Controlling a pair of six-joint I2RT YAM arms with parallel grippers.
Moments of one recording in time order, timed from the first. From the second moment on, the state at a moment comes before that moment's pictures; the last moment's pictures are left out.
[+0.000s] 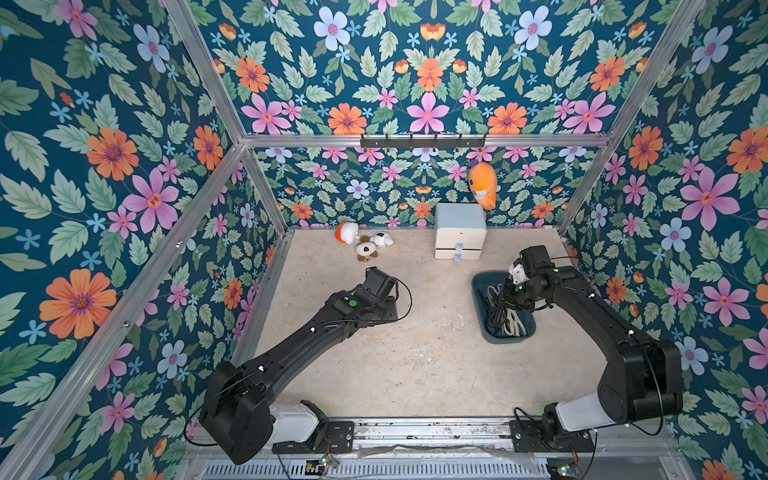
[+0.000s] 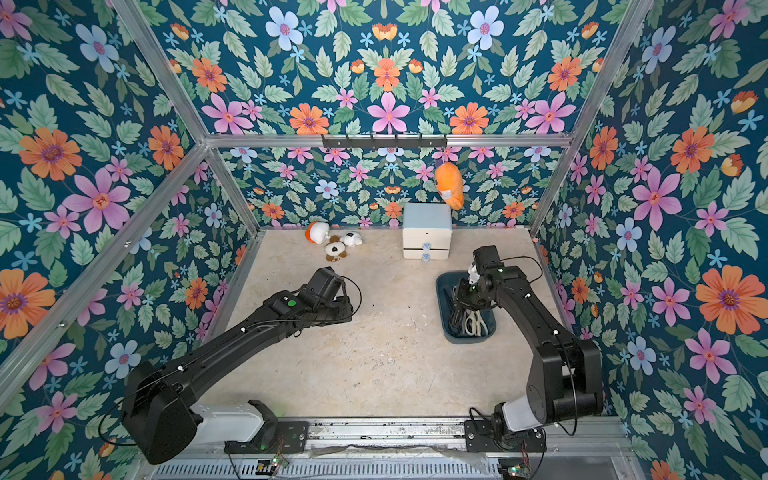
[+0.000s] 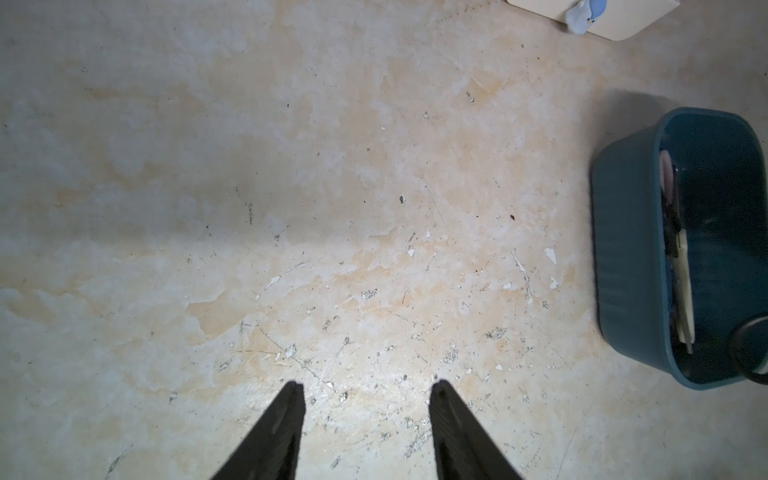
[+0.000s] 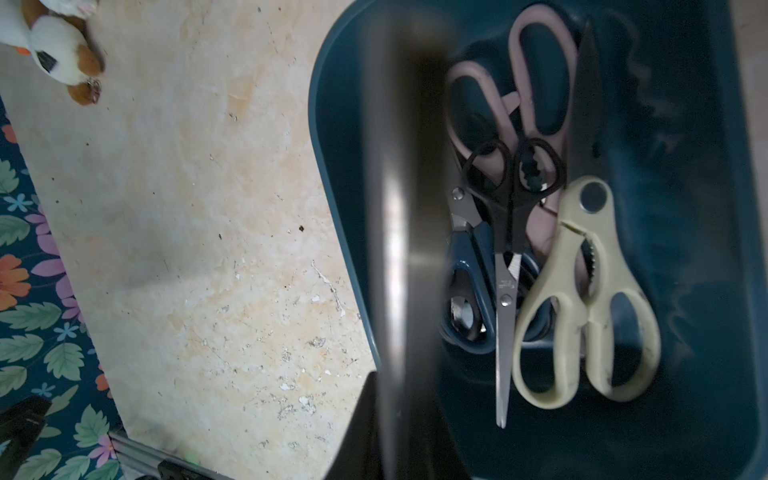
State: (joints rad) left arm -0.69 1.31 1.04 -0.72 -0.12 -0.69; right arm 0.18 1.49 1.13 -0.82 -0.32 0.44
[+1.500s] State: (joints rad) left arm -0.41 1.08 0.86 -0.73 -0.30 -0.70; right arm 0.12 1.56 1.27 -0.85 -0.22 0.27
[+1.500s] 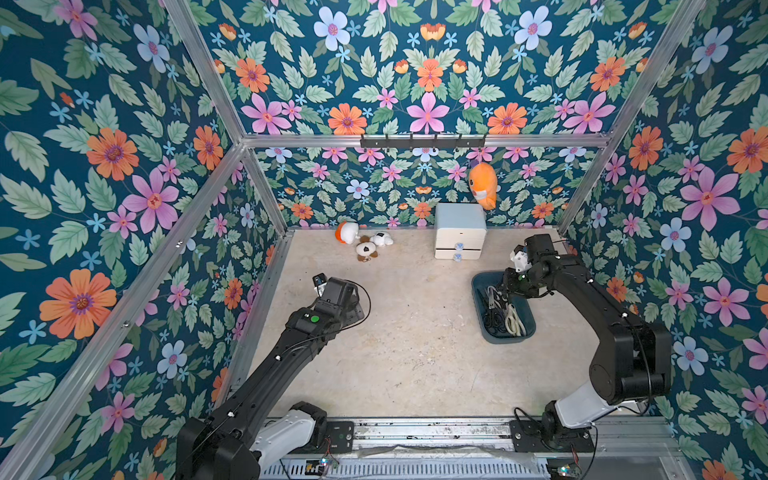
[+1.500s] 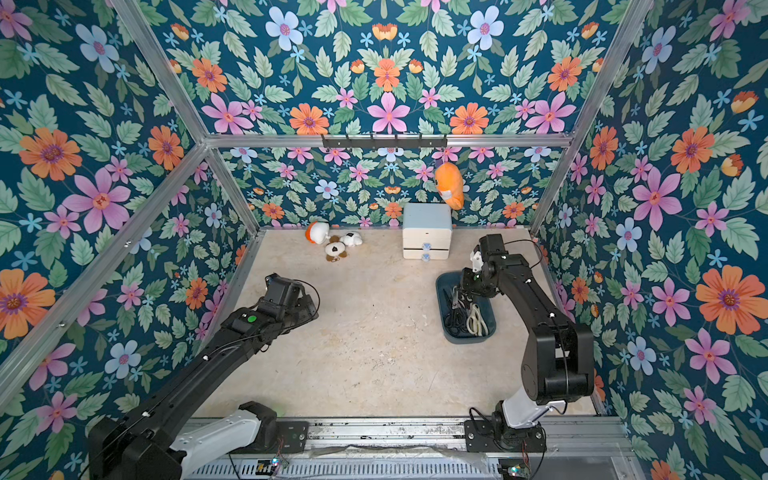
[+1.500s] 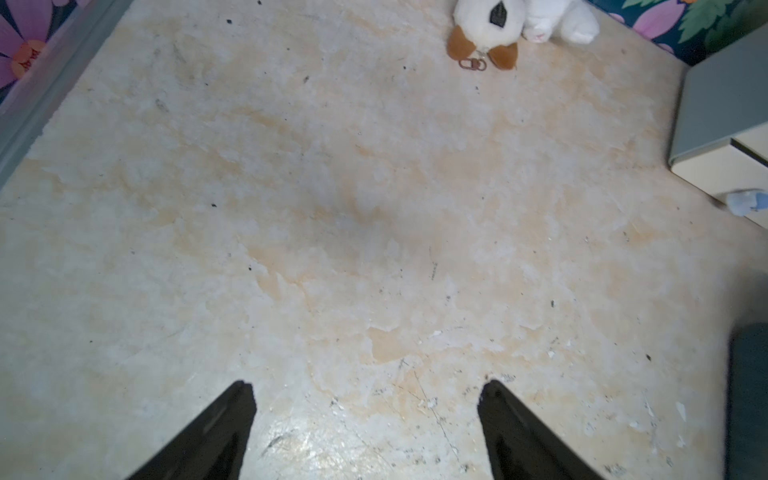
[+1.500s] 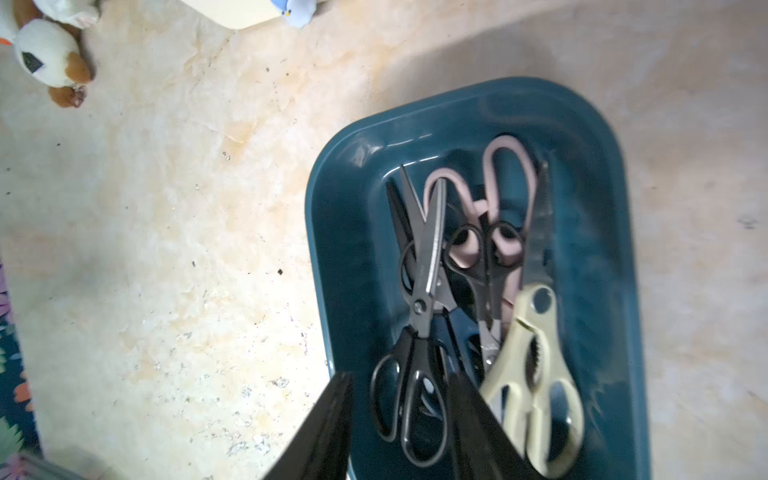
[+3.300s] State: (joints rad) left arm 0.01 1.60 0.29 1.04 -0.08 -0.02; right arm 0.12 1.22 0.30 0.56 0.17 0.21
